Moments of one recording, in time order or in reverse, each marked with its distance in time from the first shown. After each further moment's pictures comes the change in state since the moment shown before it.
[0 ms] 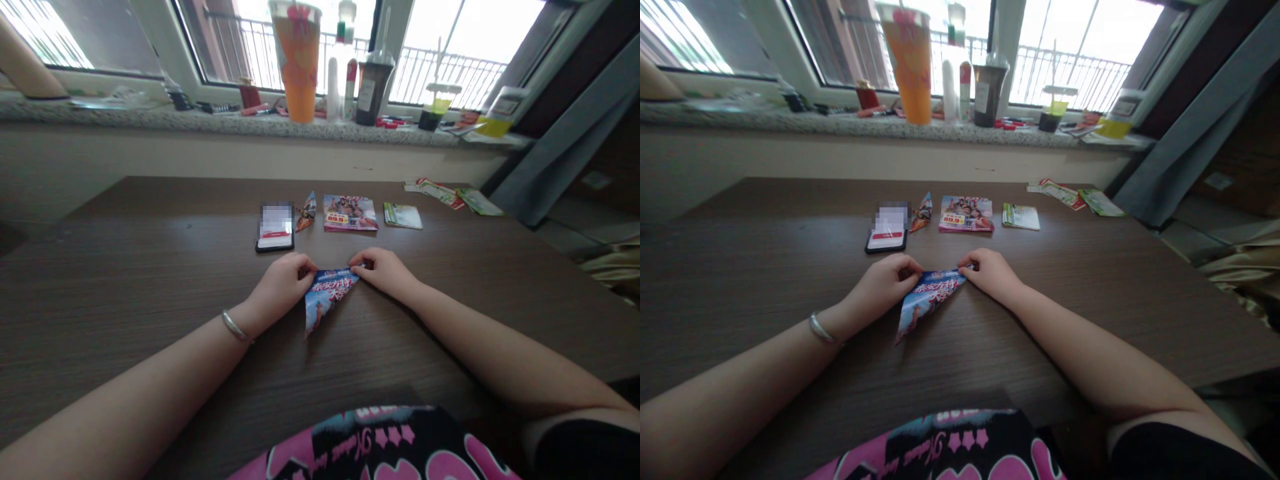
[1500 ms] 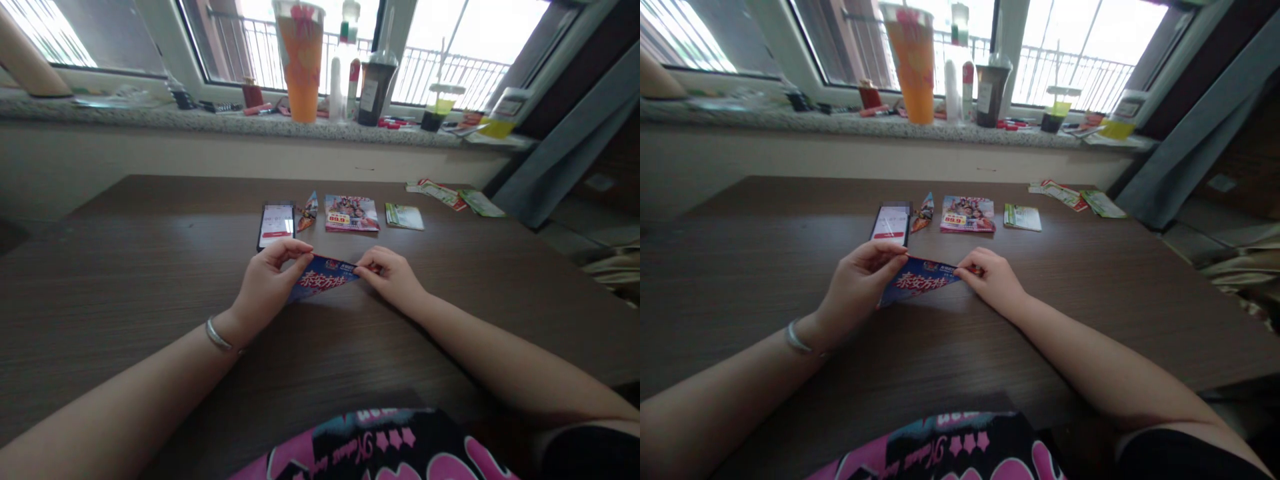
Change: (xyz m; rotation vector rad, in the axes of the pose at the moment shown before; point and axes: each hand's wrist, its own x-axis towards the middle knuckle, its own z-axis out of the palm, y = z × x) left_hand -0.009 0.020 -0.013 -0.598 0.334 -0.053; right_hand -0.020 -0.016 -0.008 0.148 0.126 -0.270
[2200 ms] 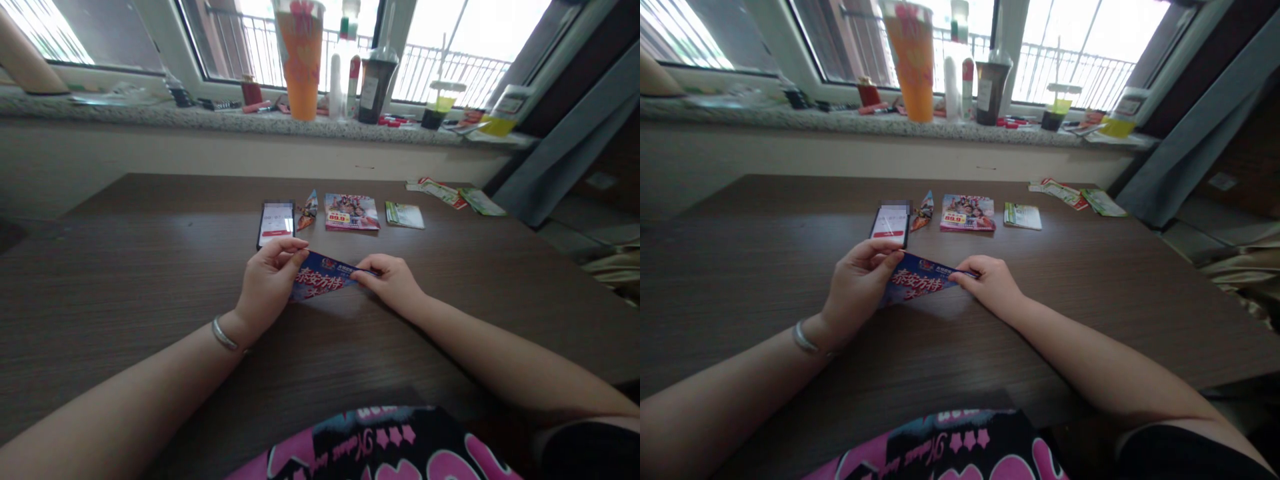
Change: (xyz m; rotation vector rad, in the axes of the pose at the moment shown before) left_hand -0.004 -0.002 0.005 -0.076 0.090 -0.116; right_hand -0.002 -0.005 0.006 0.056 -0.011 0.143
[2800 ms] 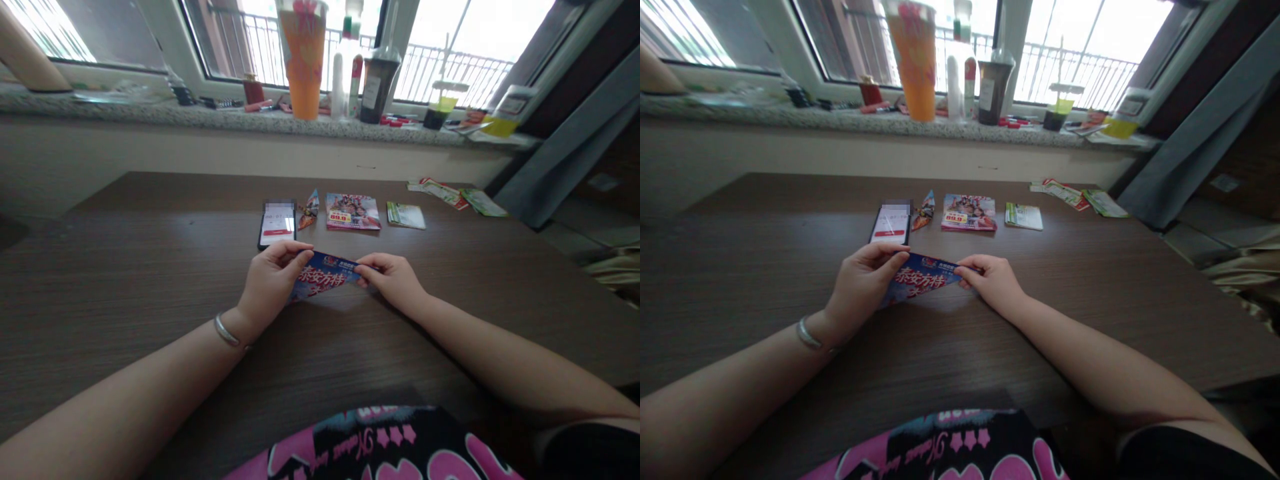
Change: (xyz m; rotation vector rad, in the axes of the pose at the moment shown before) left_hand 0.002 -0.002 -0.001 0.080 -0.004 0.061; right_hand 0.000 0.009 0.009 0.328 0.013 0.161
